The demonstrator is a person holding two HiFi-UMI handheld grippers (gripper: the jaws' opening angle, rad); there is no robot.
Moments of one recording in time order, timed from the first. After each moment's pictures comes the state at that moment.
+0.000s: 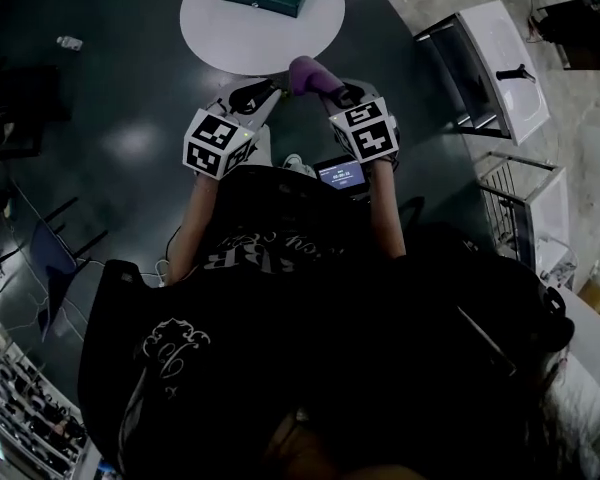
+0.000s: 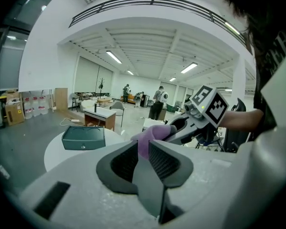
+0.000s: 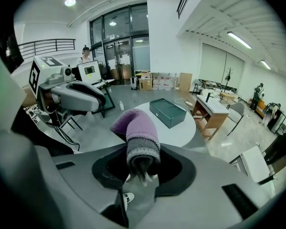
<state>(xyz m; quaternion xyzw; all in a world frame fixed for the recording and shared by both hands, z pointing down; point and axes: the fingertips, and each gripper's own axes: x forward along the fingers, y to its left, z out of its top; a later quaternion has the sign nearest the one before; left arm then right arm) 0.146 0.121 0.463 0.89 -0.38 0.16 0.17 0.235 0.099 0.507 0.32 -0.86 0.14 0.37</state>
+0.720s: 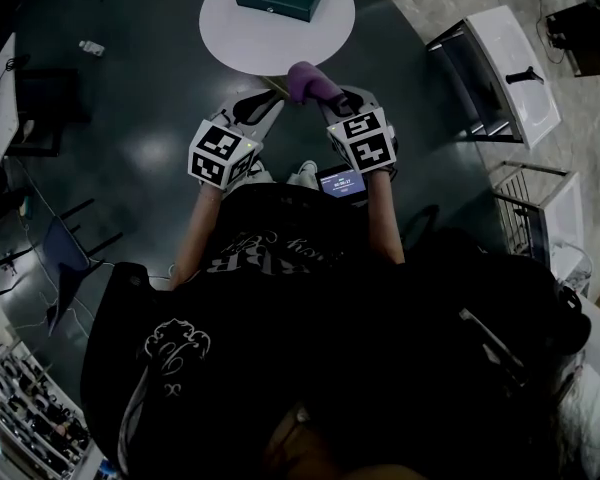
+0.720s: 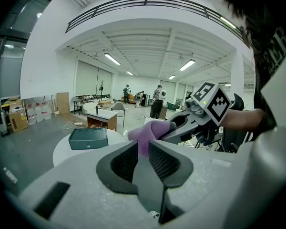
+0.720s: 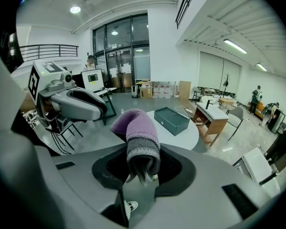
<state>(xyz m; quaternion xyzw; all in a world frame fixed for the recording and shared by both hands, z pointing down) 0.131 0.166 0.446 0.89 -0.39 0.18 0.14 0.211 0.139 0.478 0.33 -0.88 0.12 0.32</state>
